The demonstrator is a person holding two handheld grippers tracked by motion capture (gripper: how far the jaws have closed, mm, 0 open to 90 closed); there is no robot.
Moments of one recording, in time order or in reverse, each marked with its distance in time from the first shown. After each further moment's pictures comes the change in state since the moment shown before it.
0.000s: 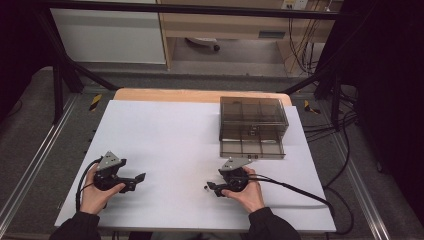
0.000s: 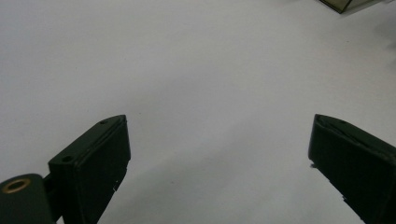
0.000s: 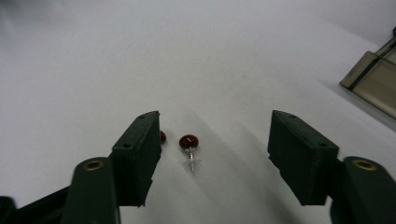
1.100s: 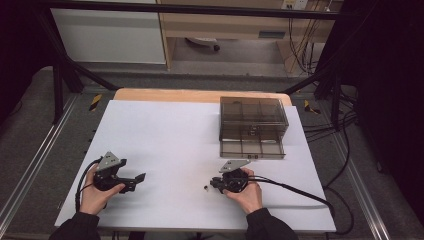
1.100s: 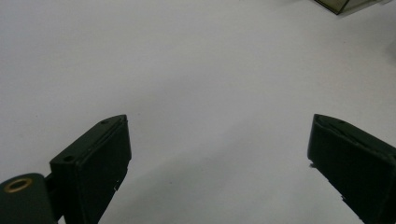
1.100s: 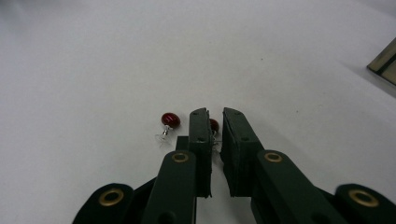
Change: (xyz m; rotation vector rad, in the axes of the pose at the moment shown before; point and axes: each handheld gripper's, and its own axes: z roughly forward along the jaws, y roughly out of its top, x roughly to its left) left arm 0.000 0.000 -0.001 0.000 0.000 0.006; right arm 0.002 -0.002 0.000 0.046 0.041 -0.001
